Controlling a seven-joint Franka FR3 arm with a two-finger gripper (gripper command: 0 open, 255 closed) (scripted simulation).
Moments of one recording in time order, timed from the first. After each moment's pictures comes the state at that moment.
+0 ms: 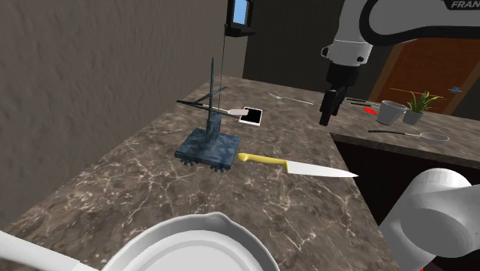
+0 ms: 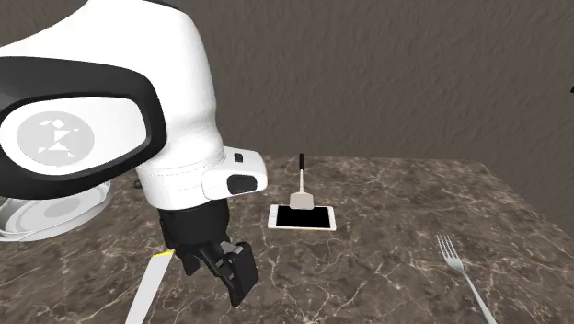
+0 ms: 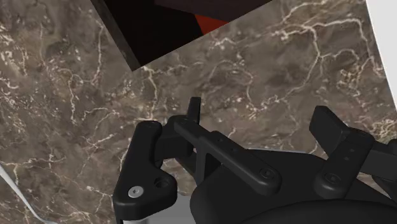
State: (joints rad) arm -0.01 -0.80 0.00 -2.43 -0.08 1.59 -0.17
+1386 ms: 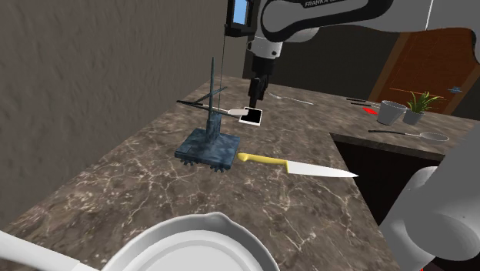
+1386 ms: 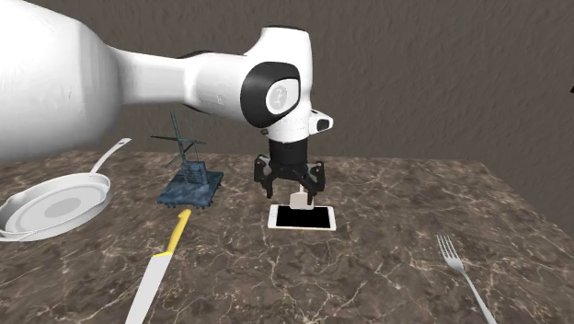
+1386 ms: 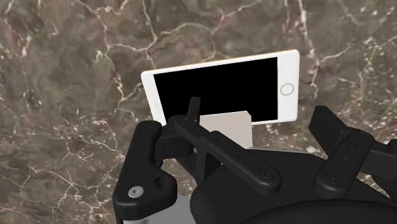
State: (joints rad) arm 0.08 -0.10 -0.01 -1.92 -0.02 1.84 -0.37
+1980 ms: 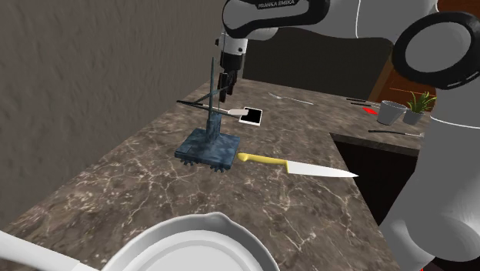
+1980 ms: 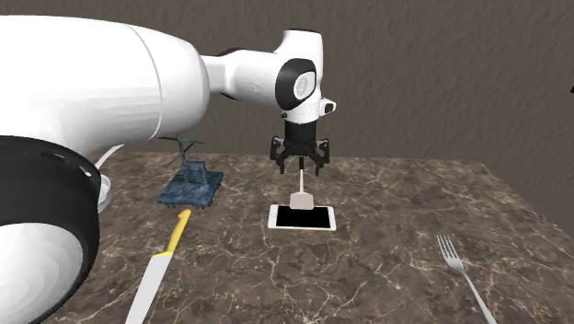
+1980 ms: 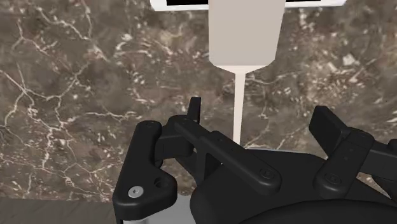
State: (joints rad) arm 0.12 0.25 0.03 -1.51 0.01 1.80 -0.46
